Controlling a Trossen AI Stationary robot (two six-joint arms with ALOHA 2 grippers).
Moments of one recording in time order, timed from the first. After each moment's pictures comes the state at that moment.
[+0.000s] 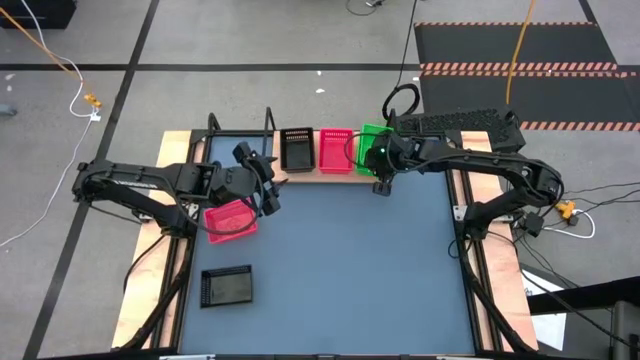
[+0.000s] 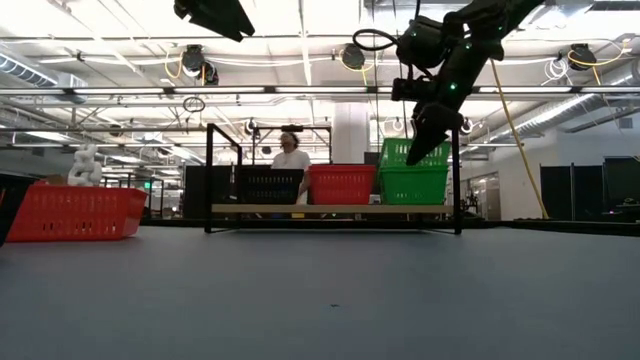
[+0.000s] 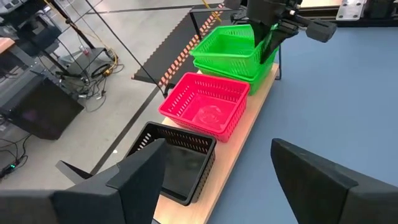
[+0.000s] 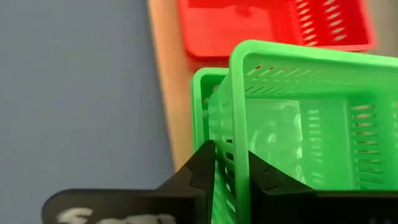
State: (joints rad) left arm -0.08 1.19 1.17 -0.61 -0.66 -0.08; right arm -0.45 1.40 0.96 -0.53 0.07 -0.34
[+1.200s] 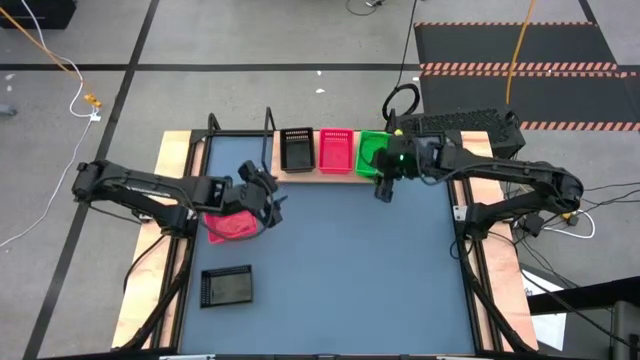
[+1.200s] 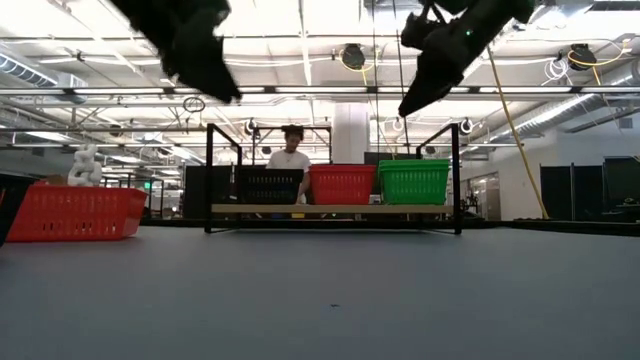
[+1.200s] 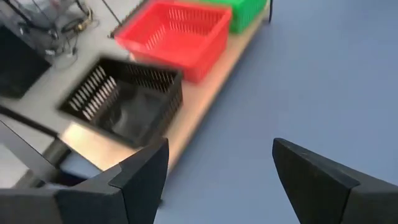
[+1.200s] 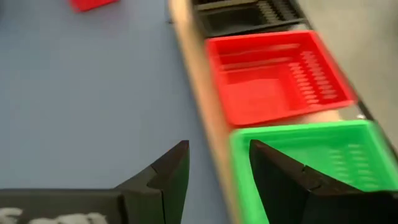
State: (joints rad) left arm -0.08 1.19 0.89 -0.47 -0.56 -0.26; right arm -0.29 1.21 0.96 -0.50 0.05 -0.10
